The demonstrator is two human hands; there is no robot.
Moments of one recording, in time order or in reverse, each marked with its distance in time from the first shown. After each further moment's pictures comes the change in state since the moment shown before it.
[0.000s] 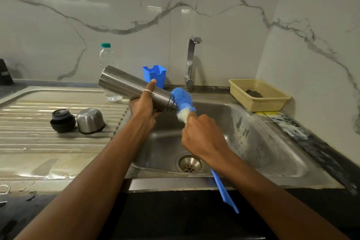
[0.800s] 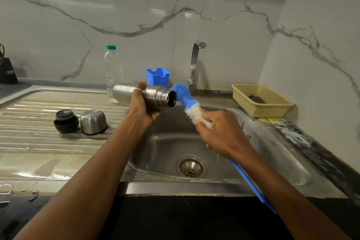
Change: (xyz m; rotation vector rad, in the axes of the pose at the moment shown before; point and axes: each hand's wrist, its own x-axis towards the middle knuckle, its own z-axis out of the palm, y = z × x) left_hand 0.019 0.018 -0.010 -0.112 -0.145 -0.172; right_hand 0.002 0.031 -0.028 0.336 0.088 -0.053
